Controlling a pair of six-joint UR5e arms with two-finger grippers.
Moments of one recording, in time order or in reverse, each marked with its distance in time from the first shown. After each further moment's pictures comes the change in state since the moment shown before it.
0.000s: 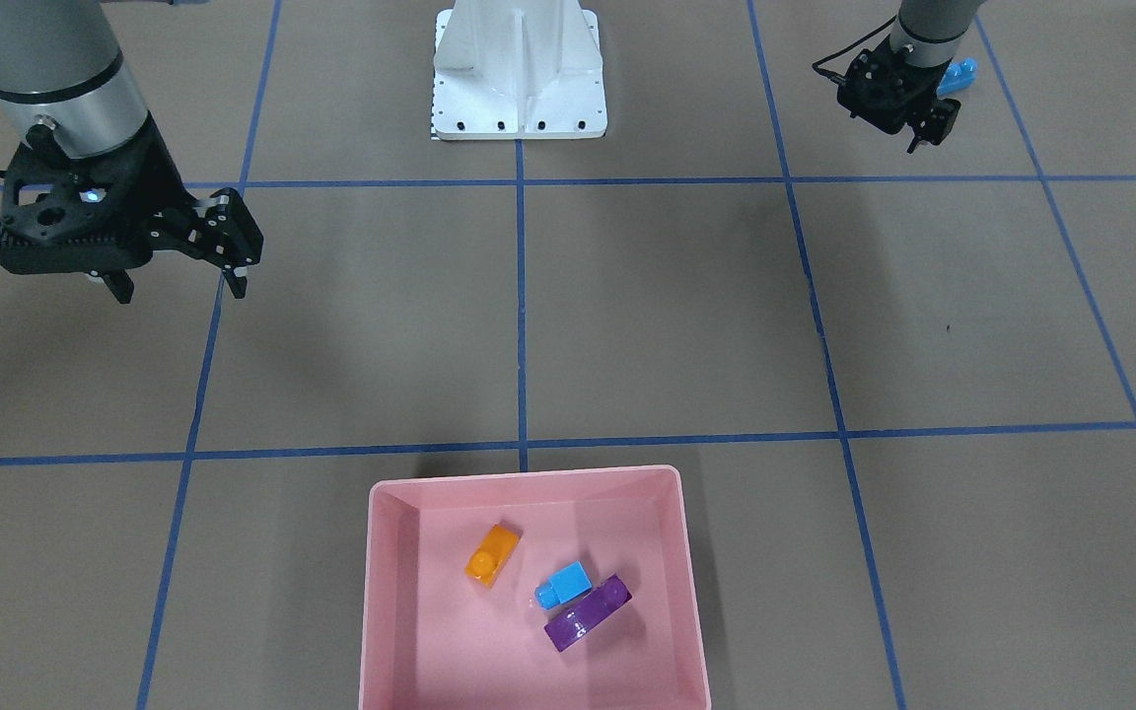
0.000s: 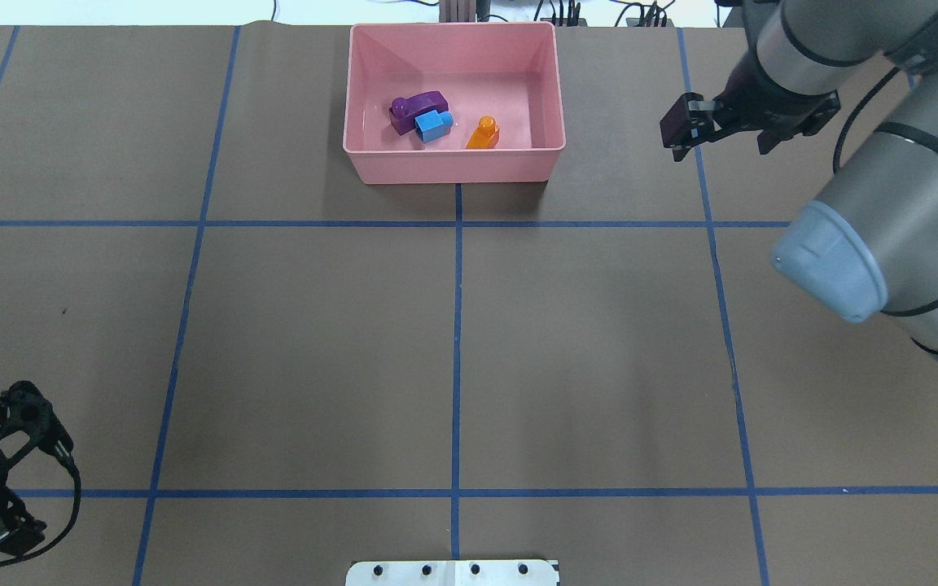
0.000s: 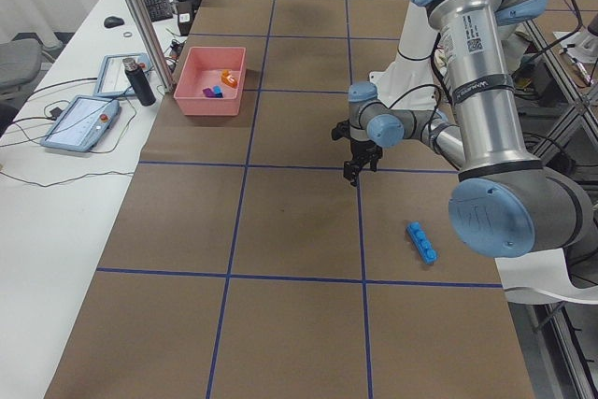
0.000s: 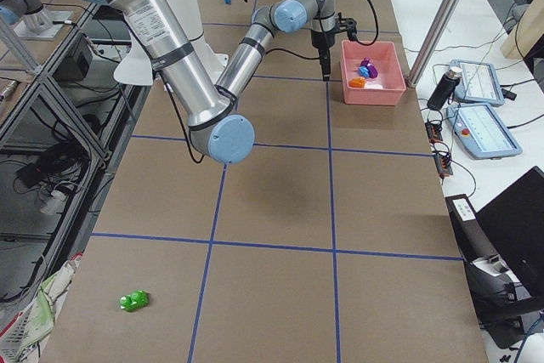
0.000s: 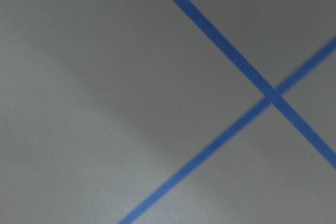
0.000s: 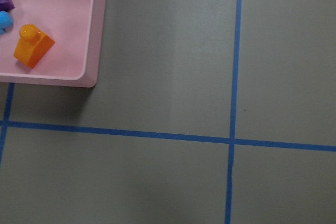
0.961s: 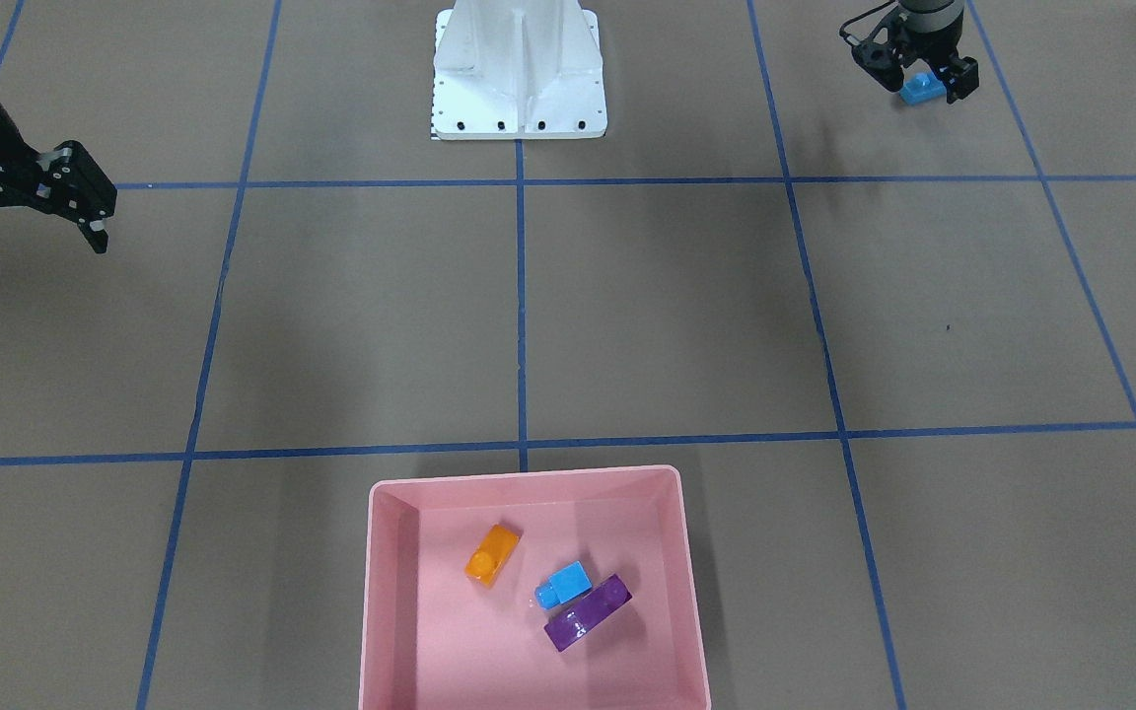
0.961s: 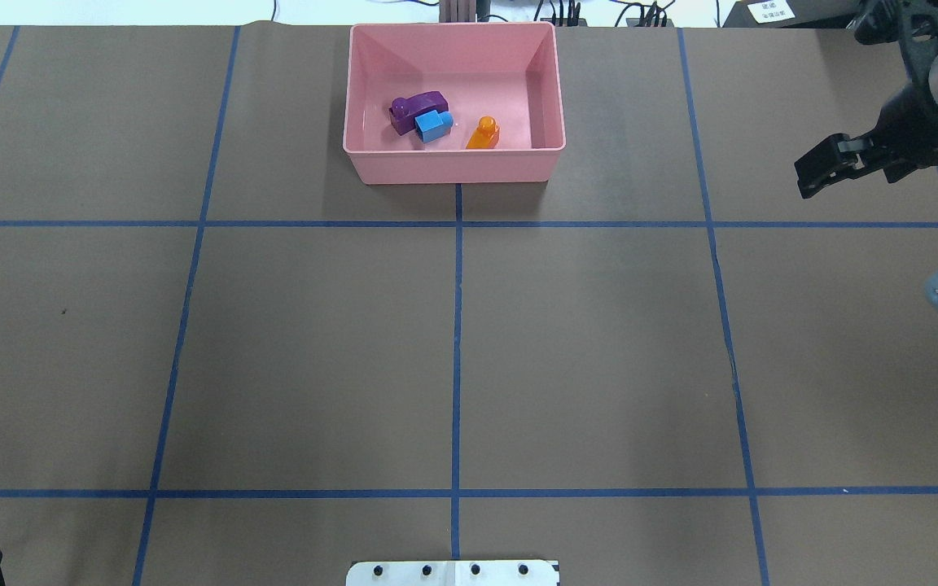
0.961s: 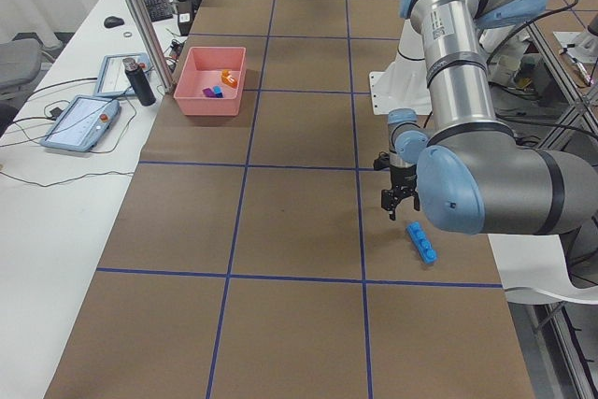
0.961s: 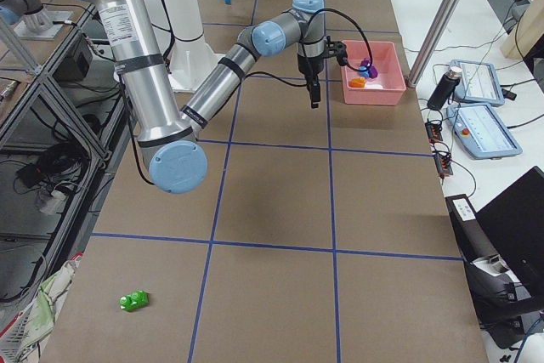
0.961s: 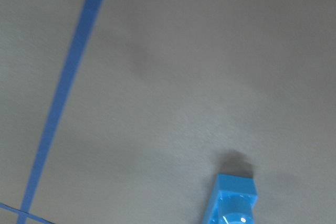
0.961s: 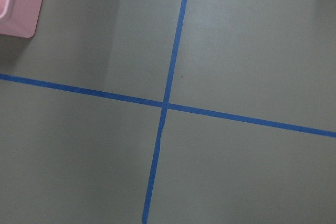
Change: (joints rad) left arm 0.413 0.214 0.005 0.002 0.150 -0.124; right arm 0.100 -0.229 0.130 0.012 0.067 -0.199
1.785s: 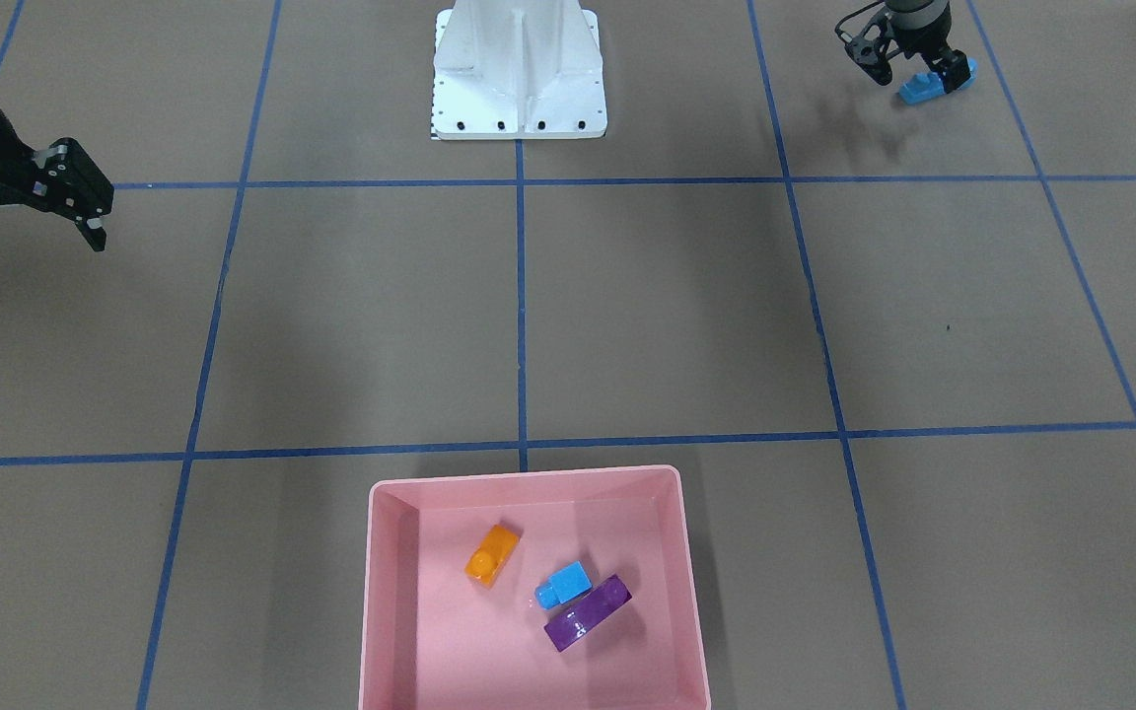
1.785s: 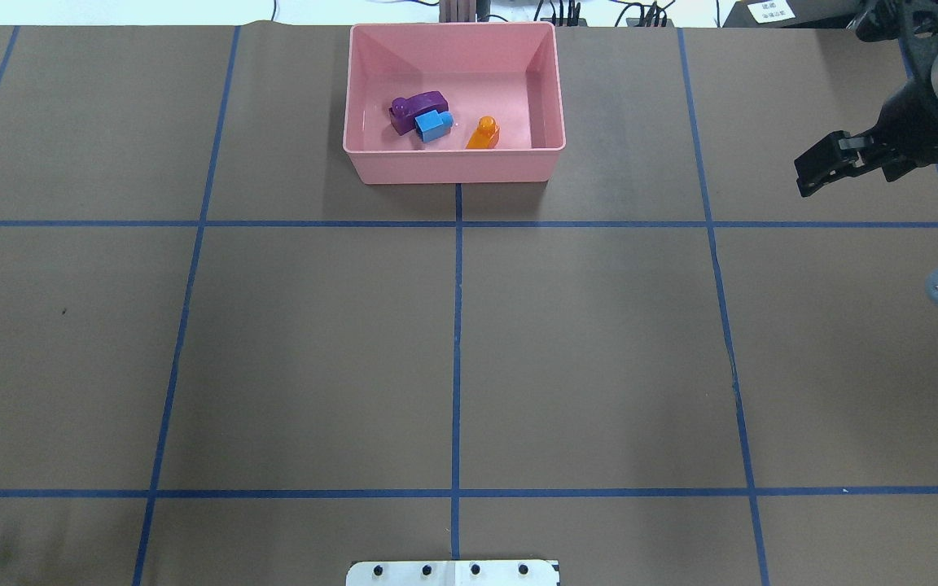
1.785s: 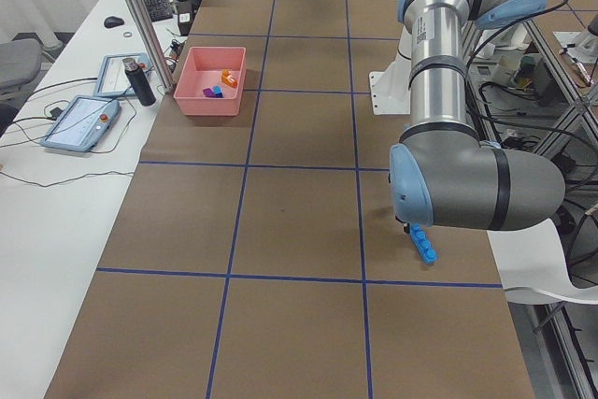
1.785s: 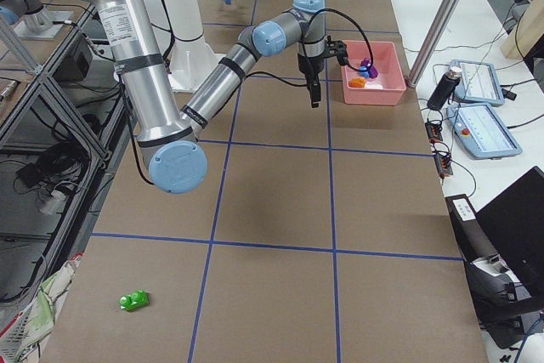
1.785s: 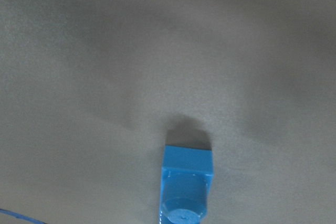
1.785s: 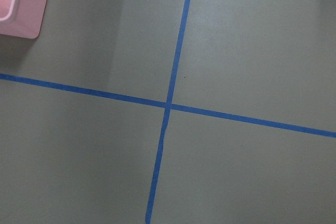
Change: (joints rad) left arm 0.136 -0.013 0.081 -0.003 0.037 -0.084; right arm 0.002 0.009 -0.005 0.002 0.011 0.003
